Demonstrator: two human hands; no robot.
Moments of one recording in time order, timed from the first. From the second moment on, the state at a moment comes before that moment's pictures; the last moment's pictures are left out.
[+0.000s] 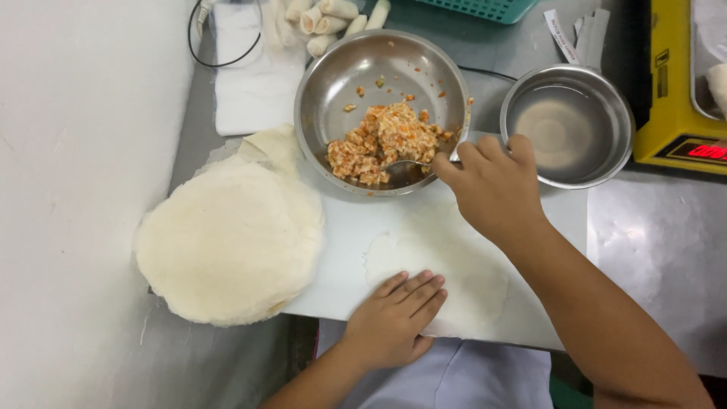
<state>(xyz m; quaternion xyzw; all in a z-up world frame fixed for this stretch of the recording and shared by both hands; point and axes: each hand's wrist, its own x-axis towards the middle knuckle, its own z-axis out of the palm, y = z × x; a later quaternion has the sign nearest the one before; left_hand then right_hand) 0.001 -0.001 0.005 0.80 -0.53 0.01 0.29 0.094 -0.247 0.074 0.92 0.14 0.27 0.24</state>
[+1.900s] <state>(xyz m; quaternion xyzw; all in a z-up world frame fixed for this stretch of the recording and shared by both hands) 0.002 -0.002 0.002 0.80 -0.53 -0.01 0.27 0.142 -0.218 0.042 1.00 0.05 -0.05 0.05</state>
